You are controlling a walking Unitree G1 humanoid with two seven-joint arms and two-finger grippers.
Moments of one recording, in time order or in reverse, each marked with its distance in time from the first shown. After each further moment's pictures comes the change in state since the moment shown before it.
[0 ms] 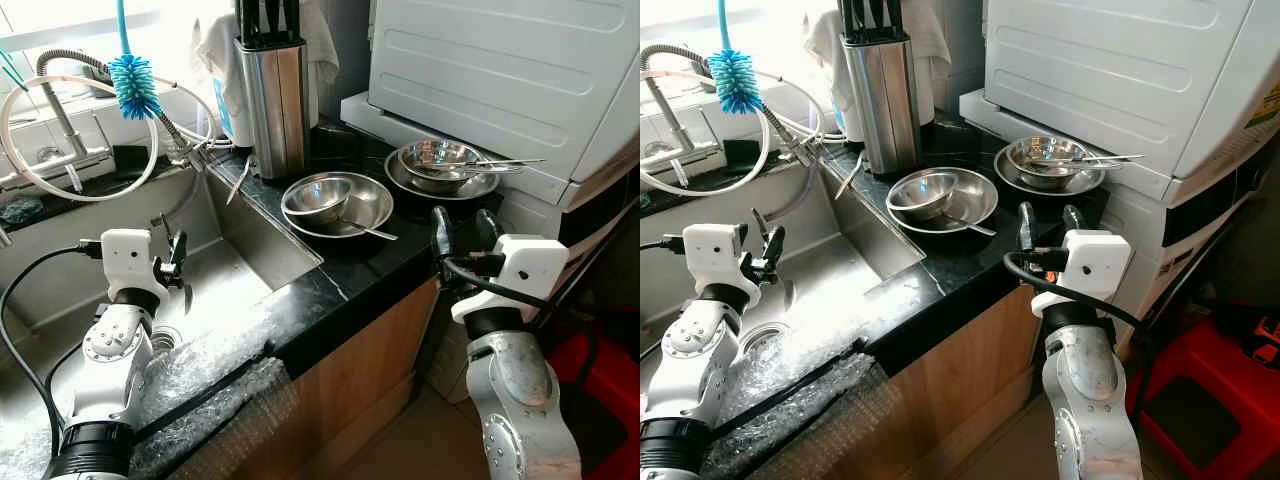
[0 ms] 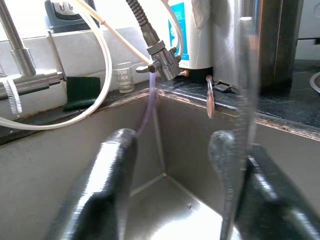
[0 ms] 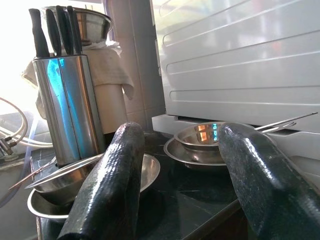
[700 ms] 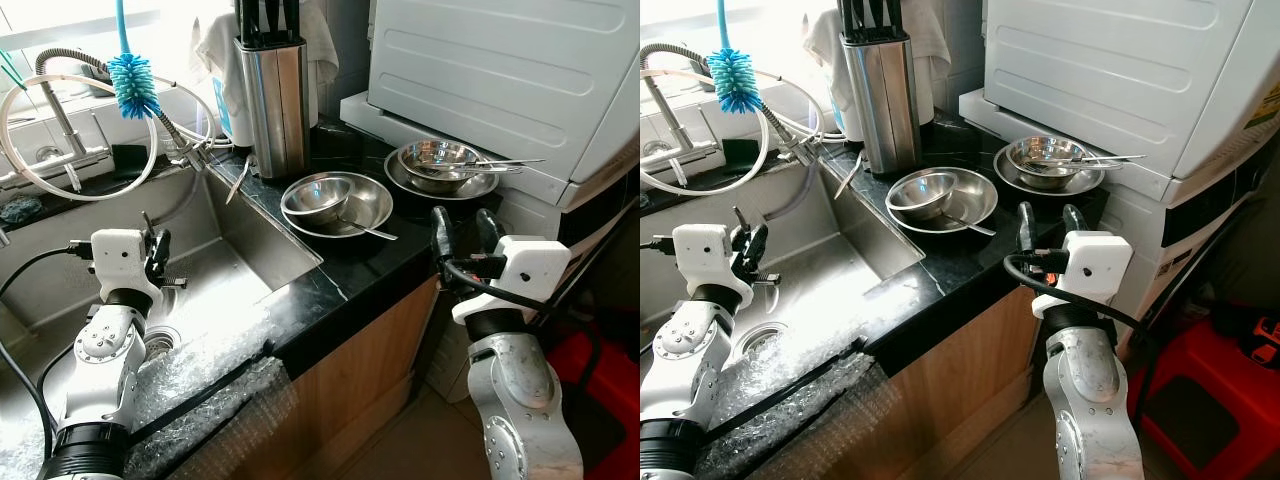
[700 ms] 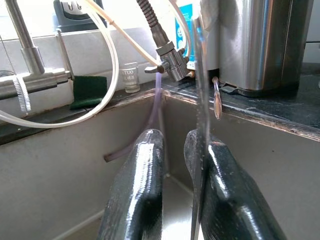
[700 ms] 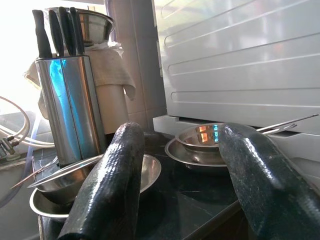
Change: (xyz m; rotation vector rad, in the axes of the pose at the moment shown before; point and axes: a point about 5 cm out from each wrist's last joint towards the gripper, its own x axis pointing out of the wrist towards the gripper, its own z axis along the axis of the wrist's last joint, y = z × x) left arm -0.001 0.009 0.001 -0.008 -0.004 0.018; right arm -0.002 0.000 0.001 -0.001 -0.005 0.008
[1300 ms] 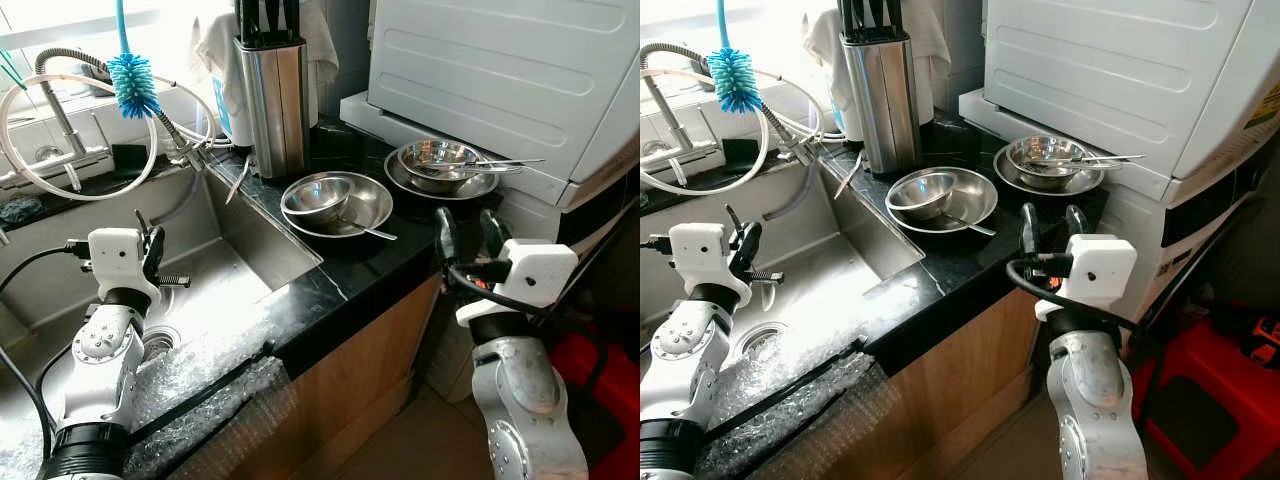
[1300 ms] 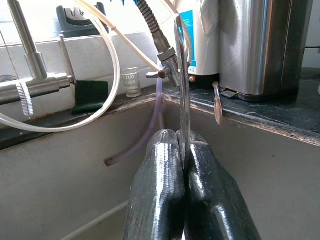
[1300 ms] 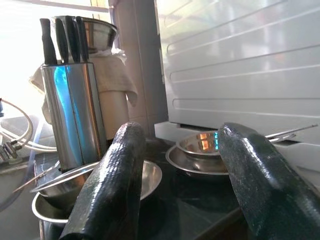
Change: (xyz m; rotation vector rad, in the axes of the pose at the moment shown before) left arm 0.000 0.002 0.002 0.001 -0.017 0.005; right arm -0.001 -0.001 0.004 -0.010 -0.028 0.013
